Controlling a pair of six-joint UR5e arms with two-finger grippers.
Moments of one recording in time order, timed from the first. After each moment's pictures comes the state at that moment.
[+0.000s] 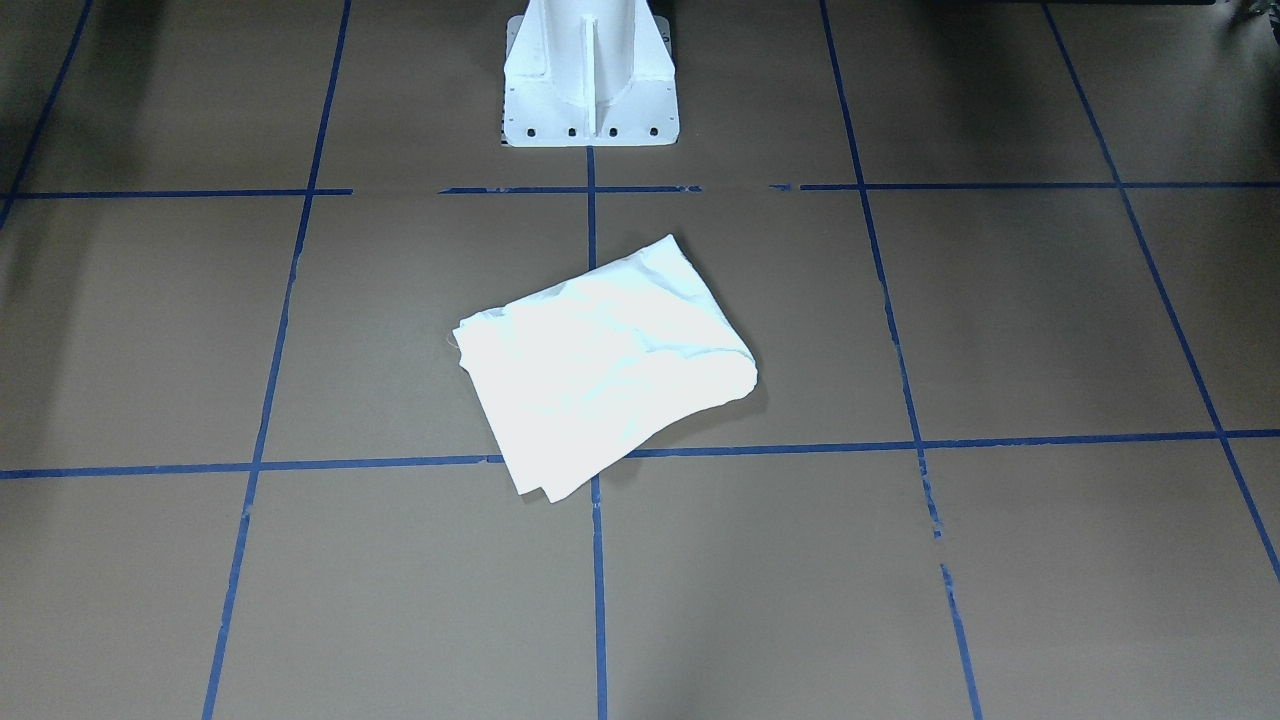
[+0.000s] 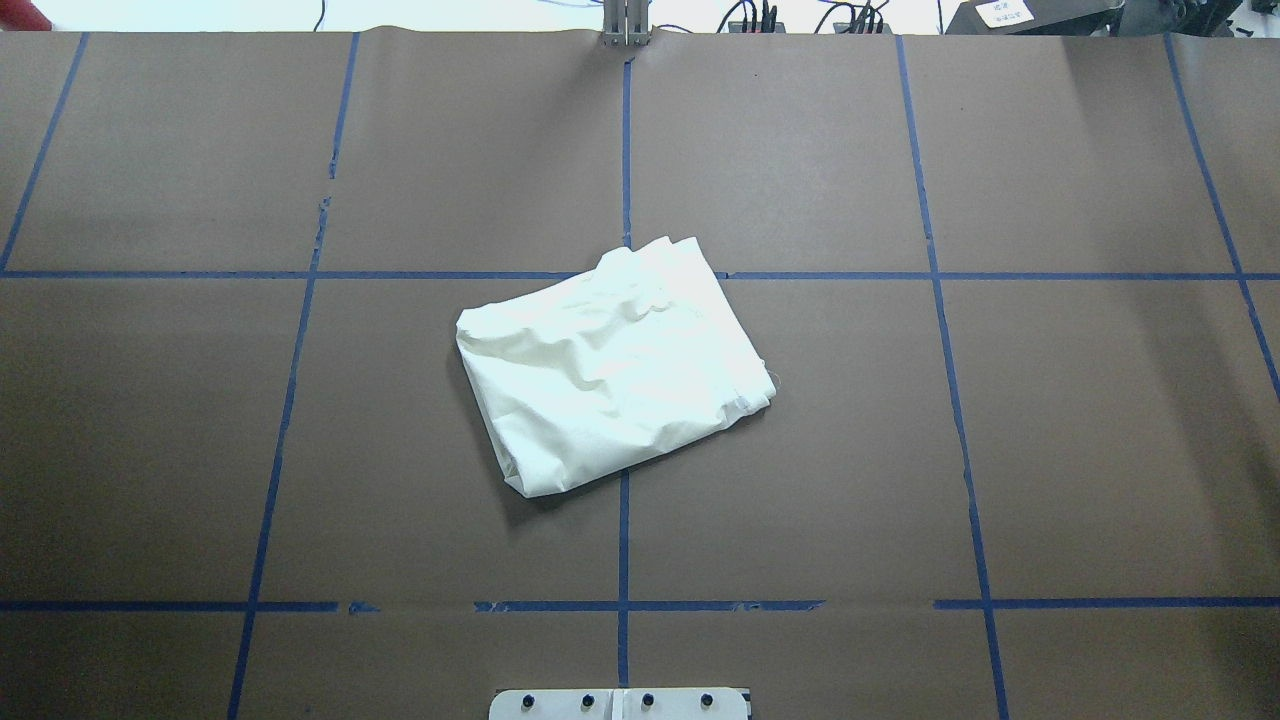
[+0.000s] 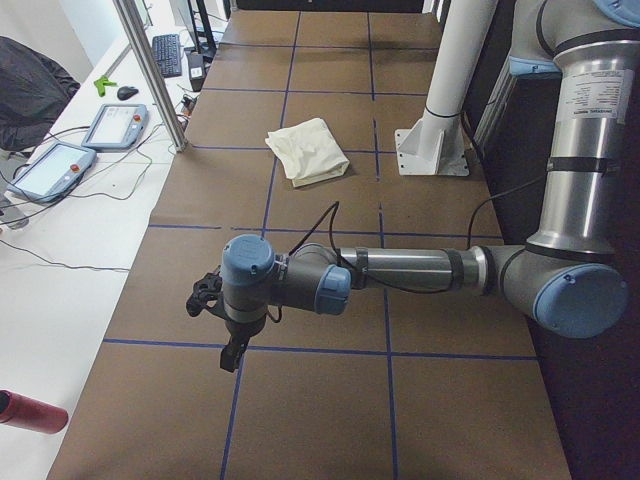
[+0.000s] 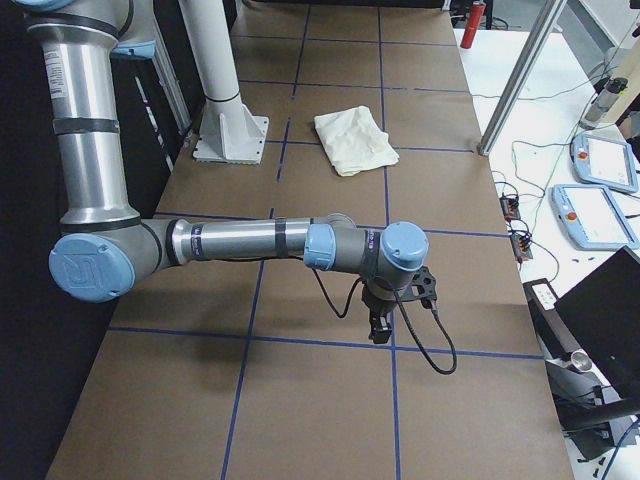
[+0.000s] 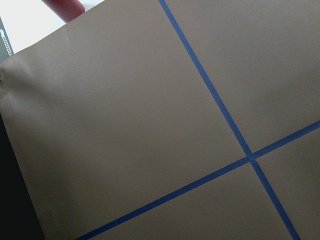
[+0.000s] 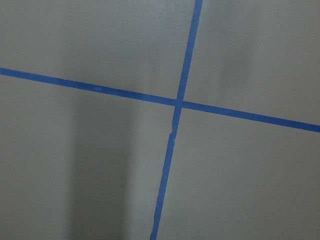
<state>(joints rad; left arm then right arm) -1.63 -1.60 -1.60 -1.69 -2.27 0.18 1.57 -1.49 1.59 -1.75 2.34 -0.22</state>
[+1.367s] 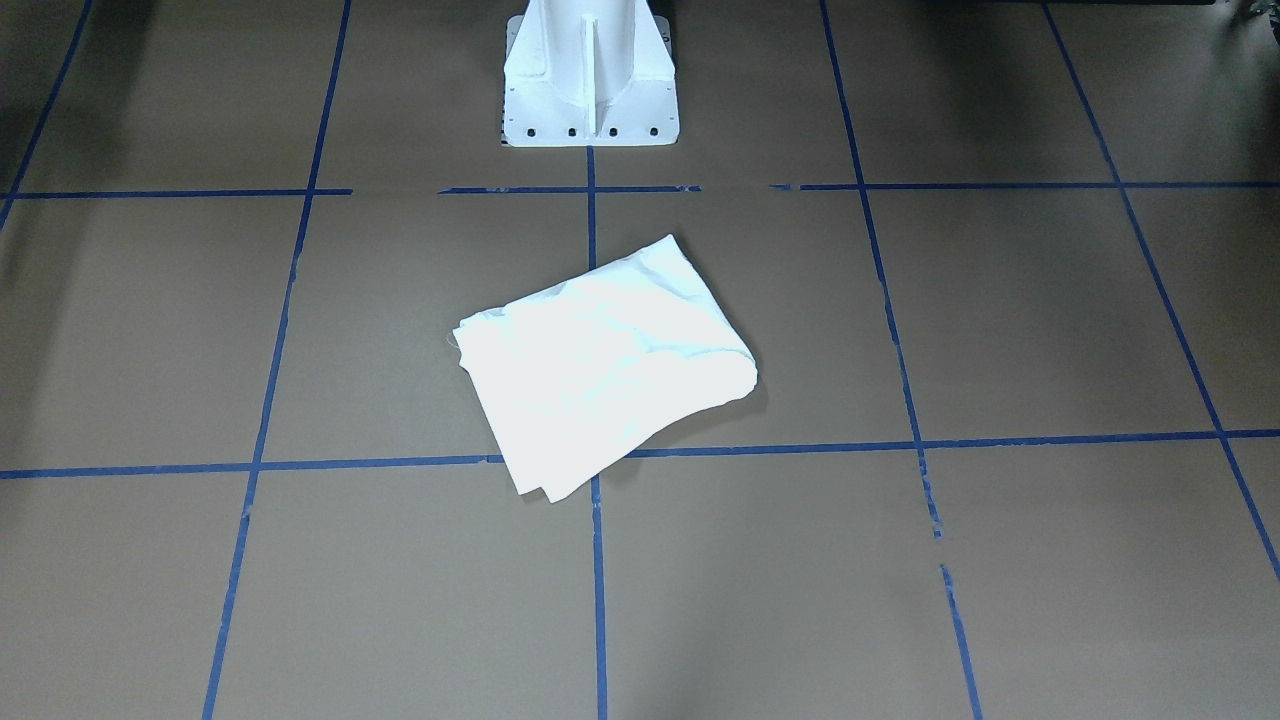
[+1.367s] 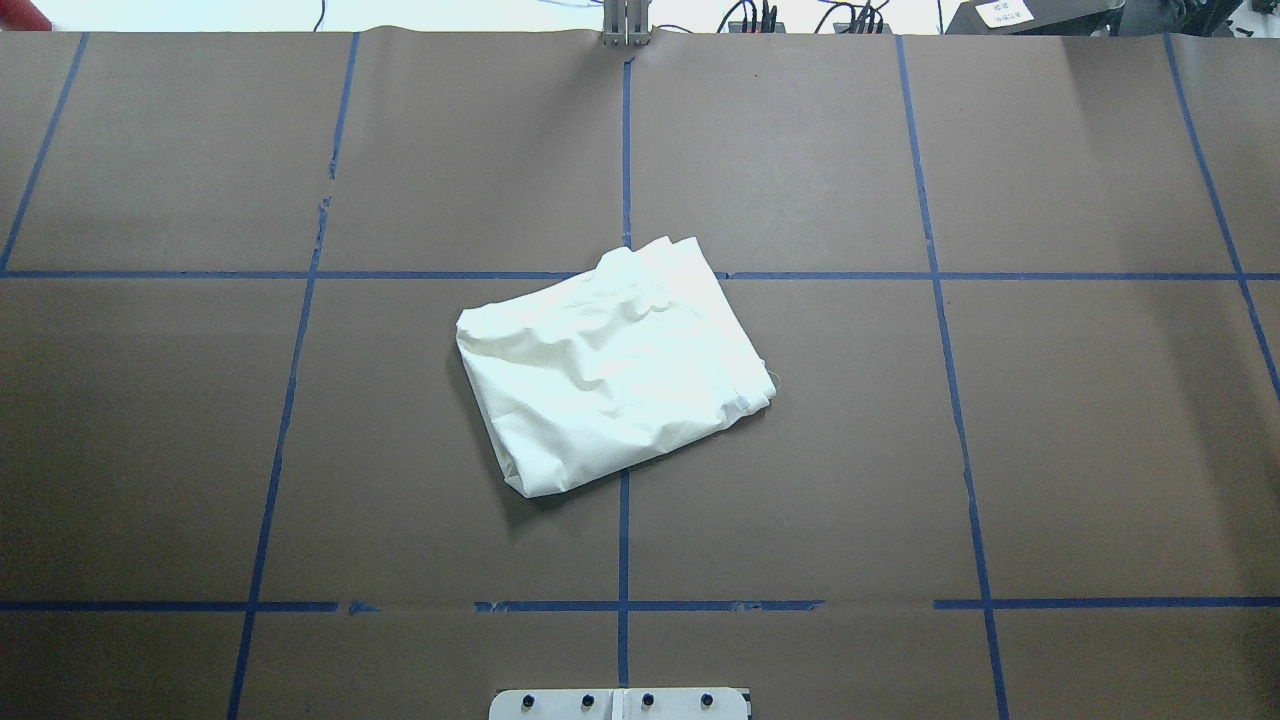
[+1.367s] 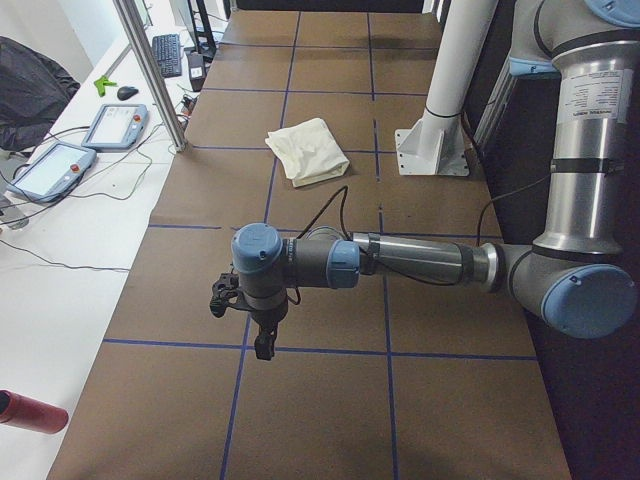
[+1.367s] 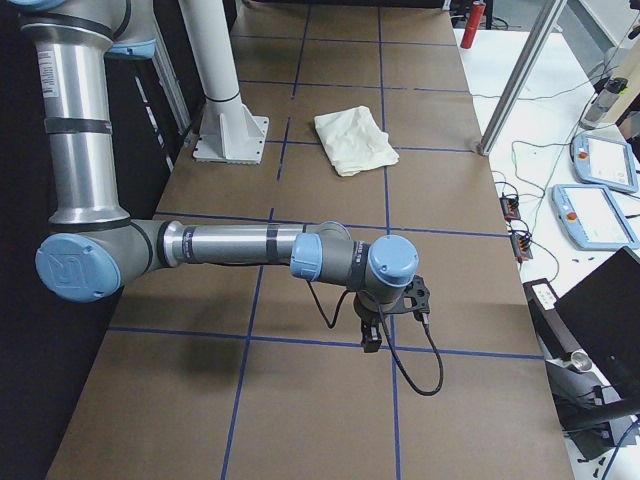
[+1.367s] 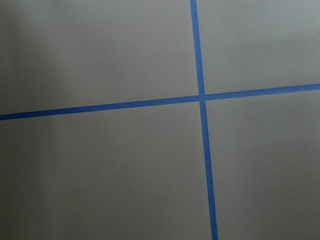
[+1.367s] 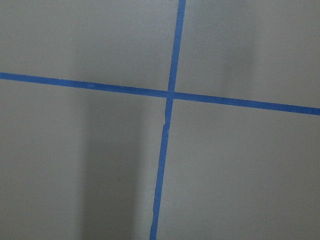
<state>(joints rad) -1.60 -1.57 -1.66 -1.49 -2.29 0.11 1.61 -1.53 1.59 -1.74 2.38 -0.21</state>
